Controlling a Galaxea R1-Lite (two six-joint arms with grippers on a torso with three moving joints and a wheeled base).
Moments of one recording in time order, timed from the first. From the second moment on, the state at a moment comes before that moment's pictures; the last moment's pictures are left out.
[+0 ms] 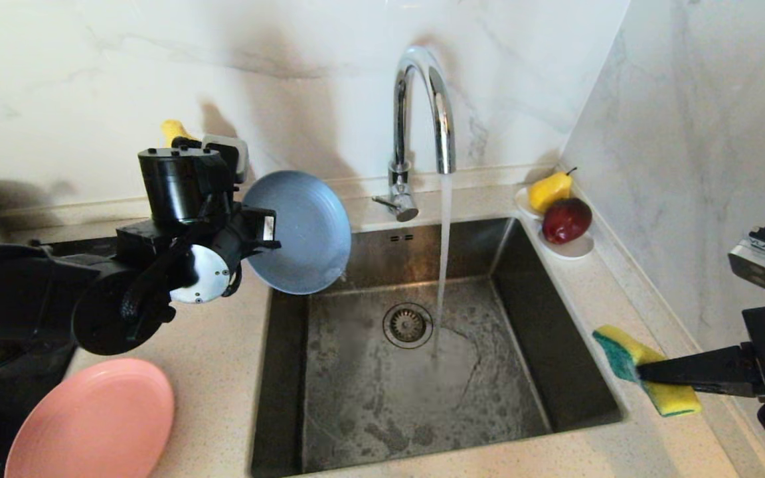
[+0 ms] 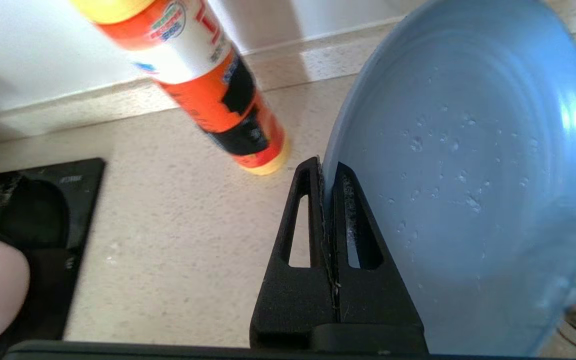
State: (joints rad) left arm -0.40 1.79 -1.04 -0.66 0.63 0.18; right arm 0.18 1.25 -0.98 0.44 0.62 0.51
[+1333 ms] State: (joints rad) left arm -0.07 1.68 -1.23 0.03 0.28 -0.31; right arm 0.18 1.27 -0.93 0.33 0.73 0.50
